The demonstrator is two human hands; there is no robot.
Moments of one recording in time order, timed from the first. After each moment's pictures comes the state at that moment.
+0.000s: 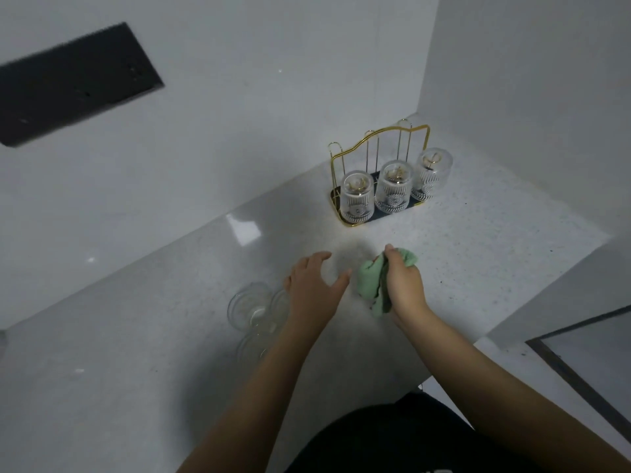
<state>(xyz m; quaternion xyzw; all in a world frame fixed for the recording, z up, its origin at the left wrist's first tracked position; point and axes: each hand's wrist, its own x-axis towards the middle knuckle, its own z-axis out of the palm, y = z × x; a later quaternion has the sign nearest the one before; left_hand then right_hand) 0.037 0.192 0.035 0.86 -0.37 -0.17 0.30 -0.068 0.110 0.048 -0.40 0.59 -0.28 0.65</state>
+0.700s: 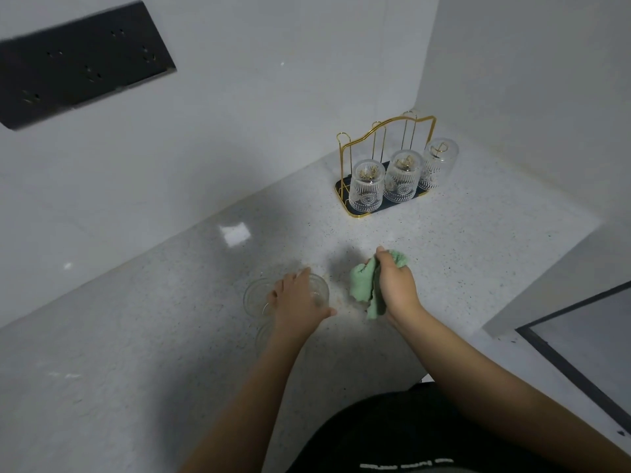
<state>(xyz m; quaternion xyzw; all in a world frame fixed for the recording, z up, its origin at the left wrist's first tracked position) 0.088 0.246 0.000 0.88 -0.40 -0.25 0.07 -0.040 0.160 0.046 -0.42 0.60 -0.26 0.63</state>
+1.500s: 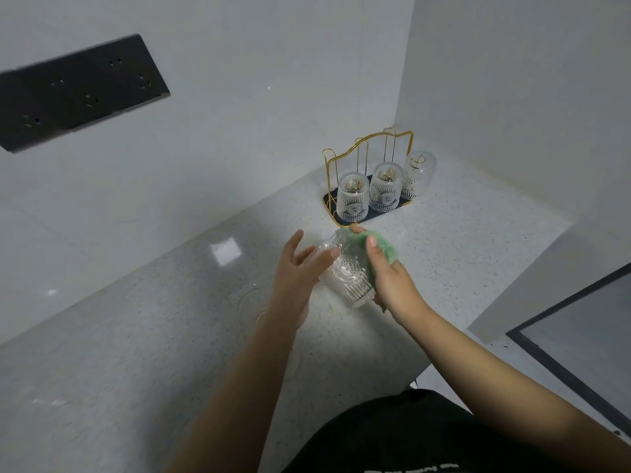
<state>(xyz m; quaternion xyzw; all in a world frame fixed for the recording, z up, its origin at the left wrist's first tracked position) 0.072 0.232 0.066 0.59 -0.21 -0.47 0.62 -0.063 0.170 0.076 -0.63 0.37 -0.30 0.62</state>
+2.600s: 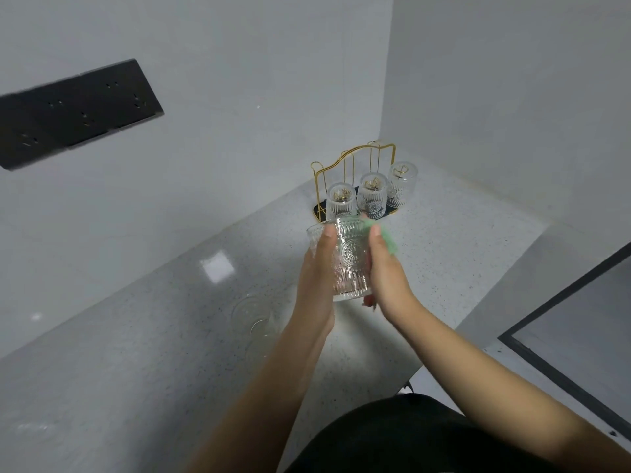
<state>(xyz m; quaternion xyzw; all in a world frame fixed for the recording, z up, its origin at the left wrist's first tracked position) 0.021 0.222 0.098 0.55 -0.24 -0.46 0.65 -0.066 0.180 0.099 -0.61 0.41 -0.33 0.59</state>
